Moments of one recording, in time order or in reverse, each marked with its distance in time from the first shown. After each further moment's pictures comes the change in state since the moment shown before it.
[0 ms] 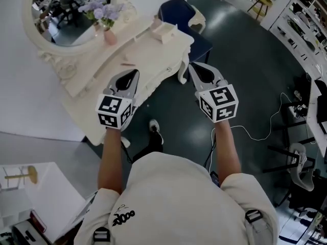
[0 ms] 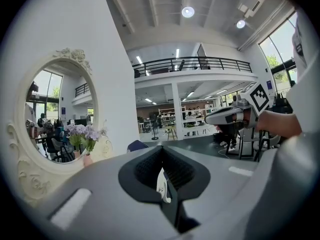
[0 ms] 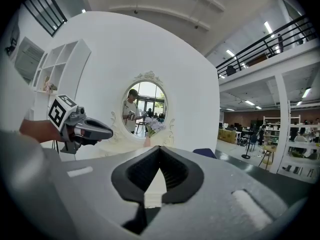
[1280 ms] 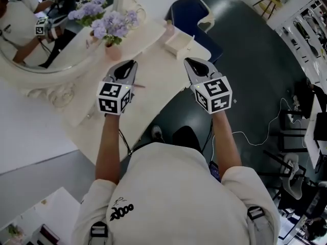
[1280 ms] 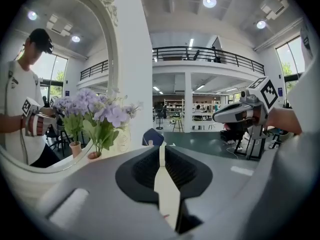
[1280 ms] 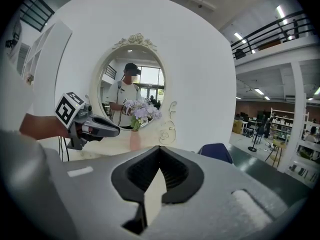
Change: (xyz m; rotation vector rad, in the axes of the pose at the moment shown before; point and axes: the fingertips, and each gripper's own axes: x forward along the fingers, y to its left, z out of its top) left arm 0.160 0.223 -0.053 -0.104 0.122 0.015; right arm 0.260 -0.050 -0.007 -0.001 0.157 0.052
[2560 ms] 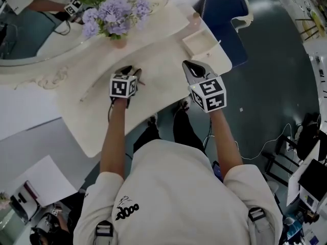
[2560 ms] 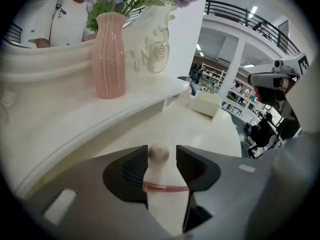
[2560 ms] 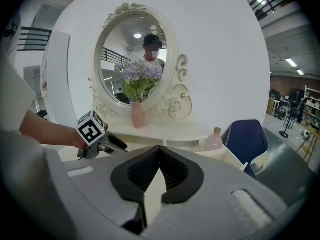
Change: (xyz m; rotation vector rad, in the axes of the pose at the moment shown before) left arm 0.091 0.061 -0.229 -0.385 0.514 0.255; right arm 0.137 -0.026 -0.097 0.012 0.216 0.336
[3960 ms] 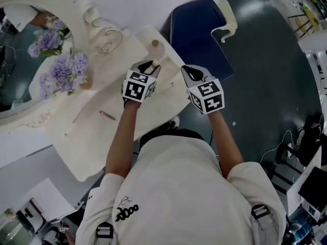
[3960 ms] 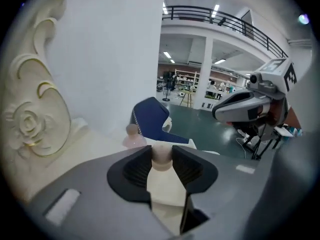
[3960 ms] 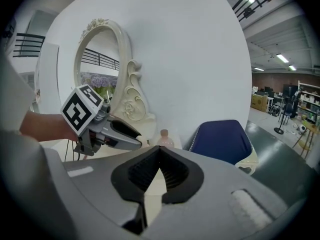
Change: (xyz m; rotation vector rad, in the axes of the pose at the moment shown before) left arm 0.110 -0.196 0.221 0.280 -0.148 -0.151; right arm -0.019 -0.205 -0.006 0.052 -0.030 -0.042
